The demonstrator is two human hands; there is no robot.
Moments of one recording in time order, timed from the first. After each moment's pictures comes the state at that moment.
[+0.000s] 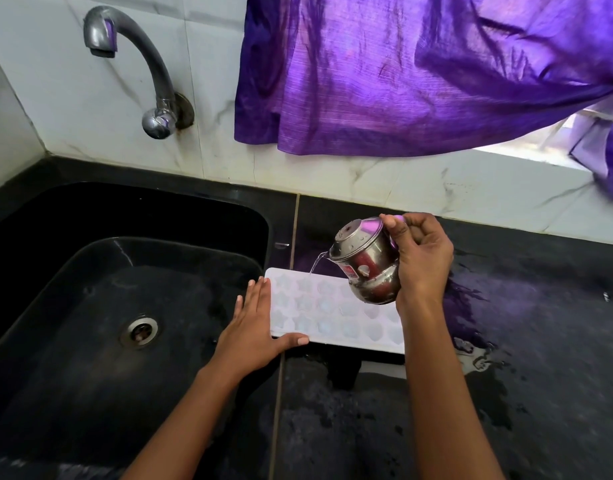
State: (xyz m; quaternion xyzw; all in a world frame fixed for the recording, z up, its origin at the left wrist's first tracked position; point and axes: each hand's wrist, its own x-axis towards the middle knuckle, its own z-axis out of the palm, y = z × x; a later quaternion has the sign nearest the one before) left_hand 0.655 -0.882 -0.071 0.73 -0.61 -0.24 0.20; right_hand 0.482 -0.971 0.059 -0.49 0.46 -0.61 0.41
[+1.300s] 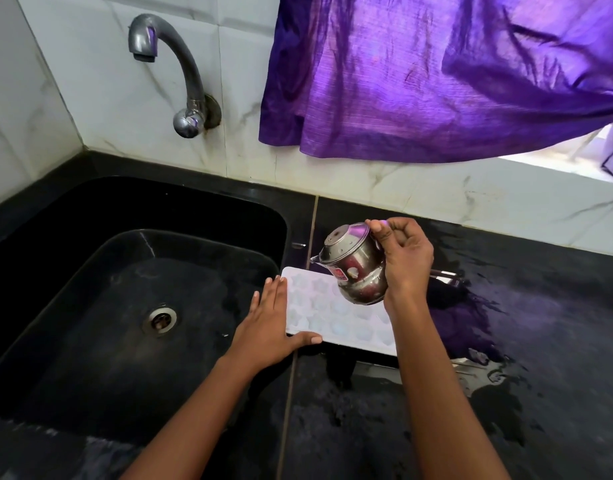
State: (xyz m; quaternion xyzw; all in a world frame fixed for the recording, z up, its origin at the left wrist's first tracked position) left_hand 0.656 -0.880 -0.066 0.73 -0.62 -0.23 0.17; right_hand 0.509 -0.976 0.046 -0.51 0.45 -0.56 0.46
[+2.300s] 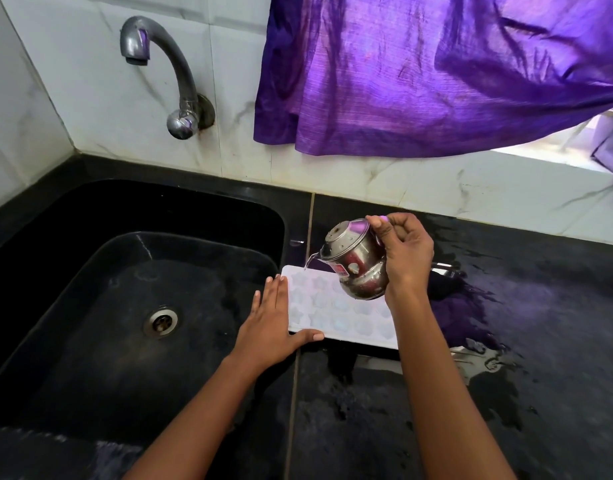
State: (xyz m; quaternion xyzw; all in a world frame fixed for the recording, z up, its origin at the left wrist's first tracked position) left_hand 0.653 -0.877 -0.063 0.73 -0.62 -0.21 0.16; right_hand 0.509 -0.975 0.050 -0.51 0.47 -0.56 0.45
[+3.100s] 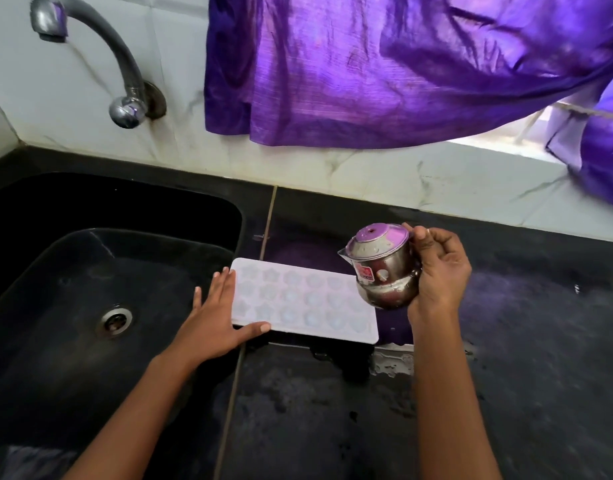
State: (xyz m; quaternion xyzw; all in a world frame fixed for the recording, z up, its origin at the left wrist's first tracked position) left_hand 0.653 -0.881 -0.071 0.74 -0.61 -0.22 0.17; right_hand 0.405 -0.978 0.050 -0.38 0.41 -0.67 0.49
